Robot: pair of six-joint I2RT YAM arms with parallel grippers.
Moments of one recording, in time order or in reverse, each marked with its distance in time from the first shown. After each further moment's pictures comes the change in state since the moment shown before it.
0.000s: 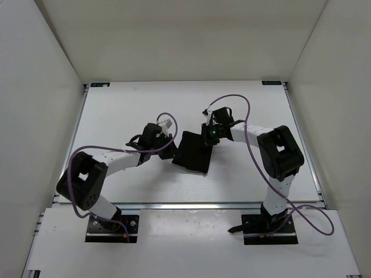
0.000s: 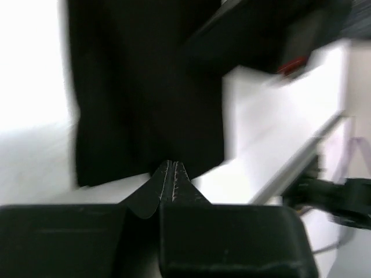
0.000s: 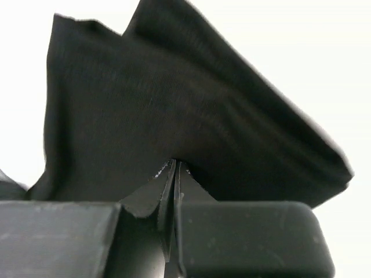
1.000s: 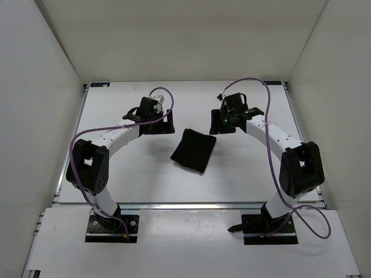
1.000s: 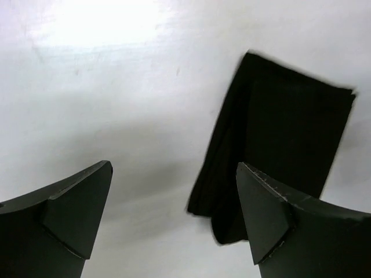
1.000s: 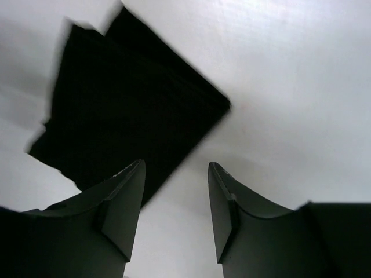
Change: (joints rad) left arm 0.138 0.199 0.423 -0.406 -0.285 0.273; right arm -0.063 -0.227 0.166 -0.335 0.273 -0.063
